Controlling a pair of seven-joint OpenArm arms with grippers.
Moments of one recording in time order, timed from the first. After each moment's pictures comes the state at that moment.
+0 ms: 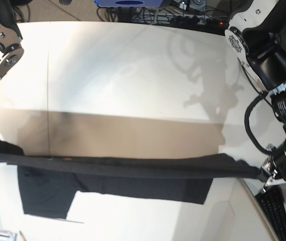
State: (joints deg) left arm -20.9 -13.3 -32.6 85.2 -32.1 6.0 65.1; right arm 24.7 13.7 46.7 84.8 14.9 5.3 -78.3
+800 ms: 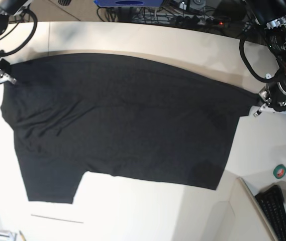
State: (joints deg) left arm 8.0 -14.7 -33.2 94.9 -31.4 6.0 62.3; right arm -8.6 0.8 46.5 91.2 14.8 16.0 -66.0
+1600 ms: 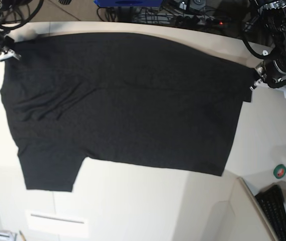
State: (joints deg) left arm 16.4 -15.1 -32.9 92.9 -31.6 5.8 61.4; right arm -18.1 -1.4 46.6 92.2 14.6 16.1 -60.1
